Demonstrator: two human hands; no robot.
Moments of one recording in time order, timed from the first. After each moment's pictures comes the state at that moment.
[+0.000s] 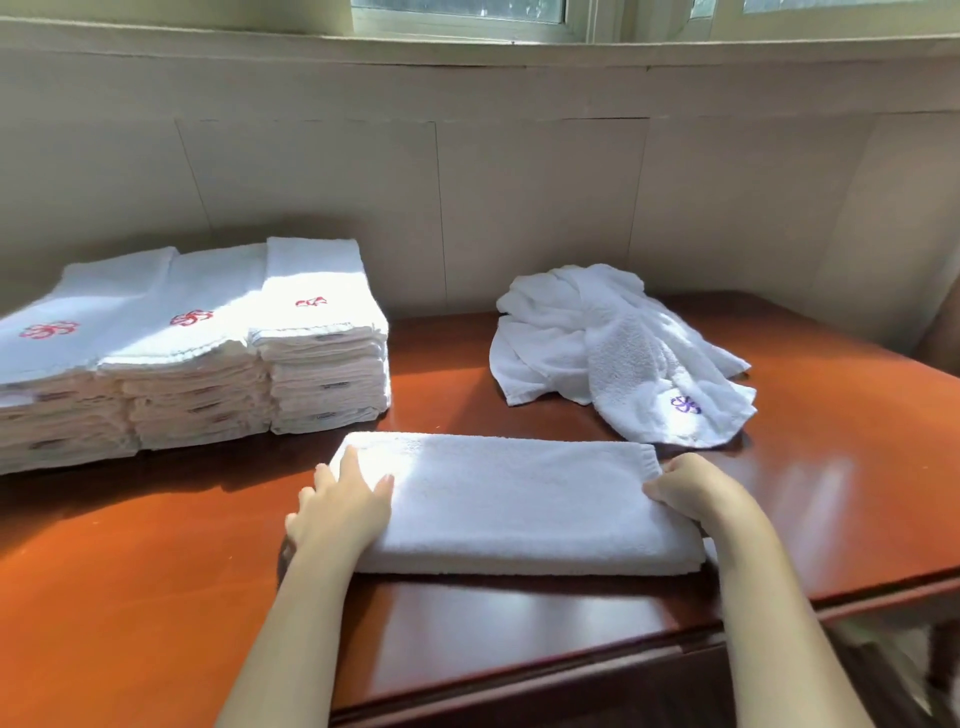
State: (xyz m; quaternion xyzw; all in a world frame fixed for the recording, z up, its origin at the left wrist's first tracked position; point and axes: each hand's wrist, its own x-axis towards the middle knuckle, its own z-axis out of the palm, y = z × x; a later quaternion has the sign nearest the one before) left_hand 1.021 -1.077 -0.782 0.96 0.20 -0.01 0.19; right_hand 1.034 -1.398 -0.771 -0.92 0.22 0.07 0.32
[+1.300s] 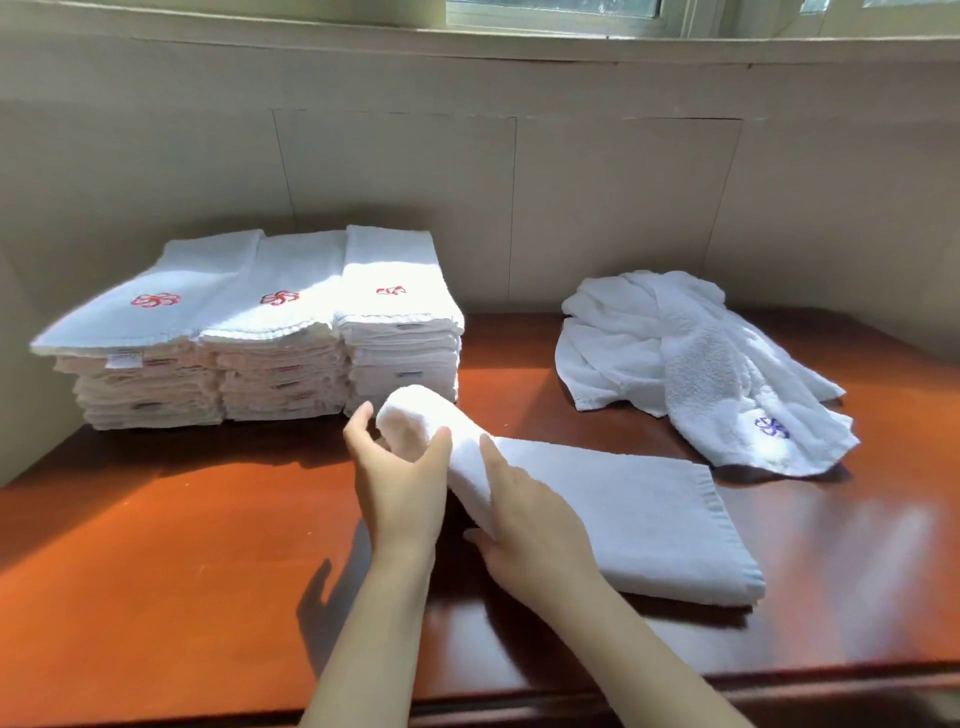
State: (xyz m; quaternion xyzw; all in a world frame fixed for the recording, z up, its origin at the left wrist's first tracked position) left_hand 1.000 -1.081 -0.763 0.64 0.17 0.30 0.69; right_hand 0.995 -1.199 -0.789 -0.96 -0.21 -0.10 0.16
